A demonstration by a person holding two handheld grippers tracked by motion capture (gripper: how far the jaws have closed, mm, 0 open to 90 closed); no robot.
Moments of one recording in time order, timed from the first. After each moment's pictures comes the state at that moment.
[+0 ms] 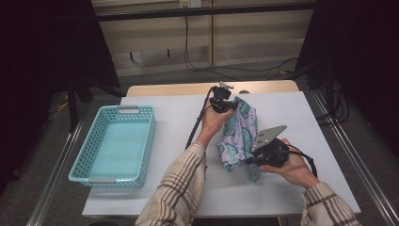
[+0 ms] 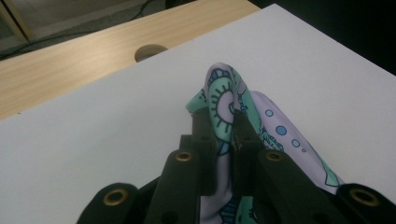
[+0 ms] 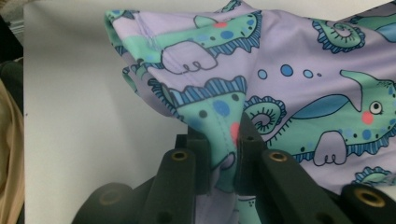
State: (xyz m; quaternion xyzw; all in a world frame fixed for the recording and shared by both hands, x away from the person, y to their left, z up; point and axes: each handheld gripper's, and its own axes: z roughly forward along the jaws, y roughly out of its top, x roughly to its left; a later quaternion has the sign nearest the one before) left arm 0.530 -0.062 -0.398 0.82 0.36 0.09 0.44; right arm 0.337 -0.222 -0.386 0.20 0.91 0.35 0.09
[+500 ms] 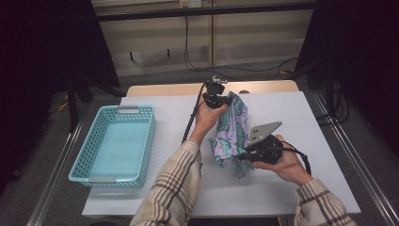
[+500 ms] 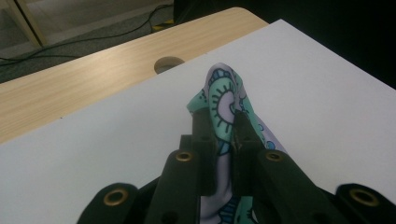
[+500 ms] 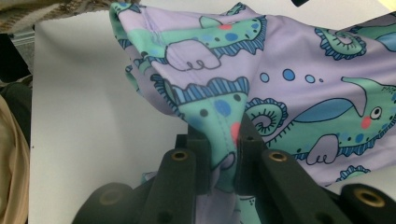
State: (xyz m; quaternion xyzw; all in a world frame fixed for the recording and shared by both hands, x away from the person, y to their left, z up) left arm 0.534 -0.041 -0.380 0.82 0.36 0.10 0.44; right arm 0.340 -0.203 -0.372 0.19 0.90 0.38 0.10
